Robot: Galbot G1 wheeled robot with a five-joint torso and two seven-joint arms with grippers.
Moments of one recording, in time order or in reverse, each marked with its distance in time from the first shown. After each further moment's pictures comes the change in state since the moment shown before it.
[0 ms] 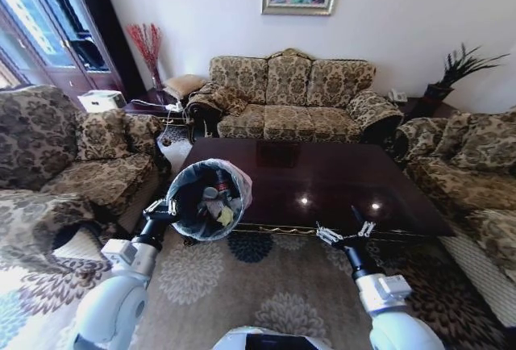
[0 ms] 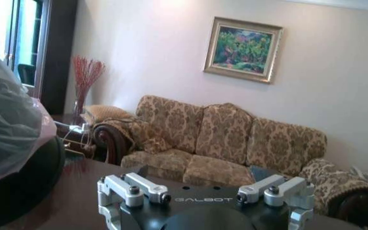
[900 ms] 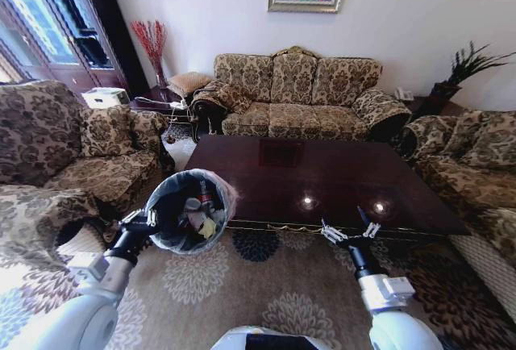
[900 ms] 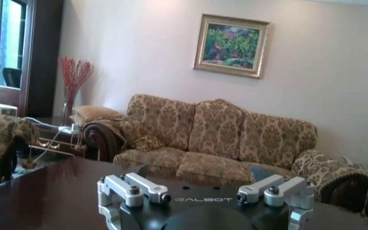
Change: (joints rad) left arm 0.145 0.016 -0.195 -0.022 -0.048 0.040 0.084; right arm 0.015 0.046 0.025 -0.050 0.011 0.053 -0.017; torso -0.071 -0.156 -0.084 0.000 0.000
